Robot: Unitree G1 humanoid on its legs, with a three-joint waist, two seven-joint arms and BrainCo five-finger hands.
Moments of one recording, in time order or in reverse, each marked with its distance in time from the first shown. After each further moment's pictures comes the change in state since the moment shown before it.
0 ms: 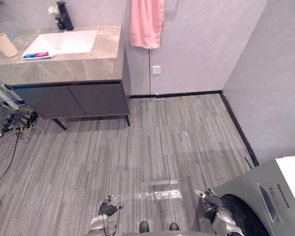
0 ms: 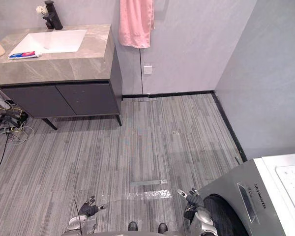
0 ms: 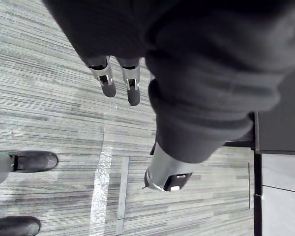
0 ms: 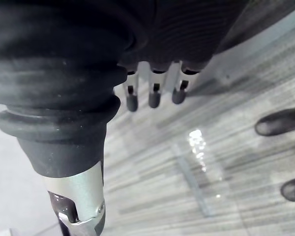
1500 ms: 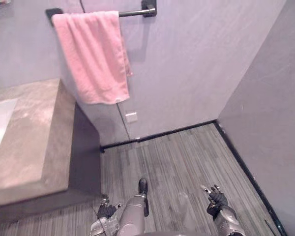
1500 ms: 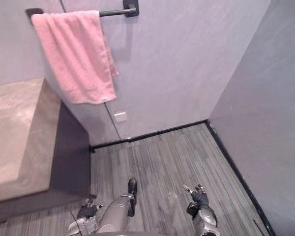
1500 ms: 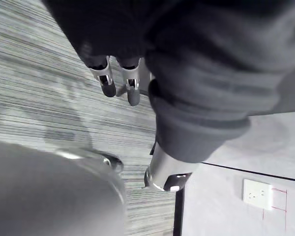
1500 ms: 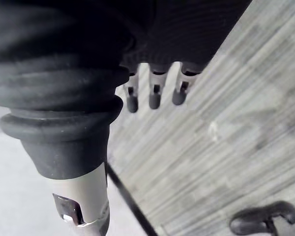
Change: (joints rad) left arm 0.100 -0.045 0.098 -0.121 -0.102 -0.018 0.013; right arm 0.019 0.023 -0.012 -0.075 0.047 -0.034 -0.030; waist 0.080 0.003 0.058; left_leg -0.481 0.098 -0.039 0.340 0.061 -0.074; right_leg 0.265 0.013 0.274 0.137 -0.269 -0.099
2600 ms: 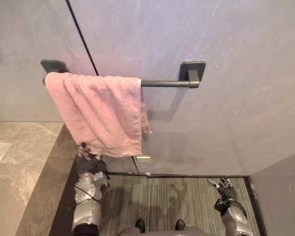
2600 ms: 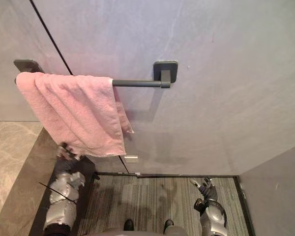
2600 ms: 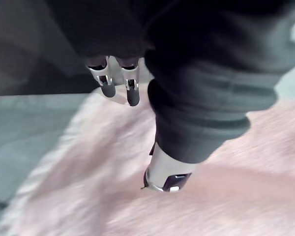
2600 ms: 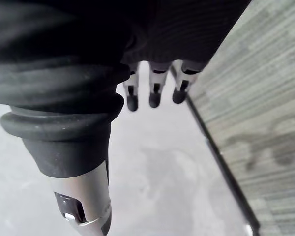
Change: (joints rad) left arm -0.075 0.017 0.144 -0.754 0.059 -0.048 0.157; right arm 0.105 -0.024 -0.072 -0.205 -0.068 -0.020 -0.014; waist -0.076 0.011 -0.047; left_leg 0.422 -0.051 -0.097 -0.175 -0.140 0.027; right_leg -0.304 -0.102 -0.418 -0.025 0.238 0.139
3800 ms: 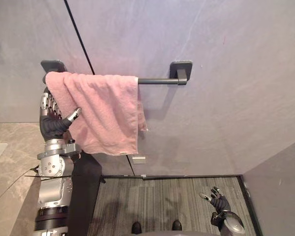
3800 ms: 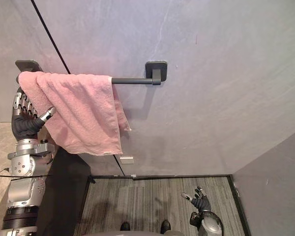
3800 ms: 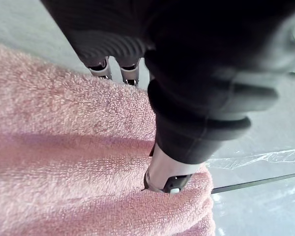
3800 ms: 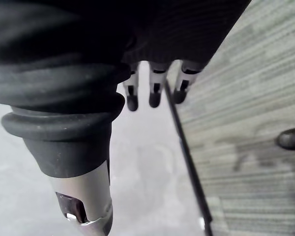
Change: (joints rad) left arm -0.110 0.326 -0.047 -0.203 -0.144 -0.080 -0.120; right arm 0.061 -0.025 0.093 0.008 -0.084 0.024 0.070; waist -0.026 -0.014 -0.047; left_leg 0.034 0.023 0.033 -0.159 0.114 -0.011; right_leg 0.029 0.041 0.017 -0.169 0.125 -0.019
